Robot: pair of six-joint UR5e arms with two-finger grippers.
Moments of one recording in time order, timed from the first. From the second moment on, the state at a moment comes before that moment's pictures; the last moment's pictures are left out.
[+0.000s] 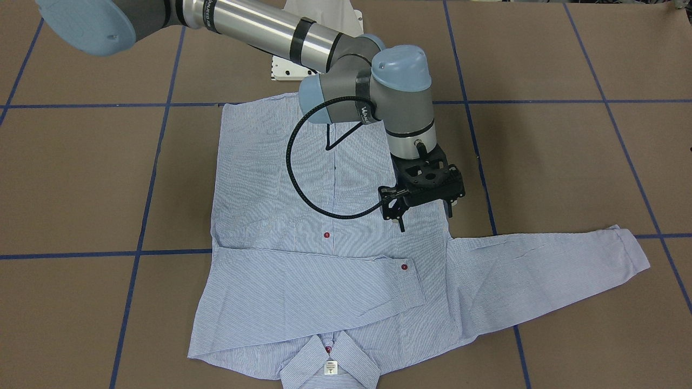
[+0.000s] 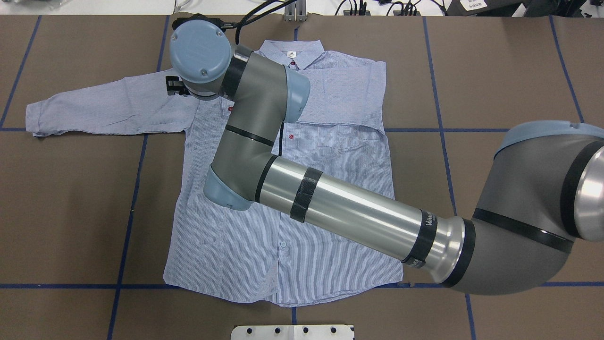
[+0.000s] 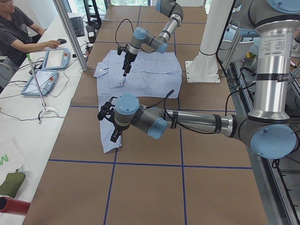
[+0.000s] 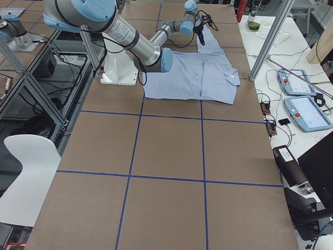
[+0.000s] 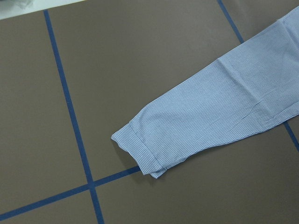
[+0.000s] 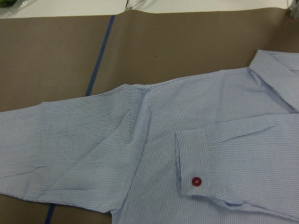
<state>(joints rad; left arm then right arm) -1.43 -1.56 -1.65 -2.11 -2.42 -0.26 0.56 -0.31 1.06 -1.27 1.67 1.13</state>
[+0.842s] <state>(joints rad) -1.25 -1.72 -1.19 -2.70 -2.09 -0.78 0.80 -0.80 1.77 -1.76 2.06 1.03</state>
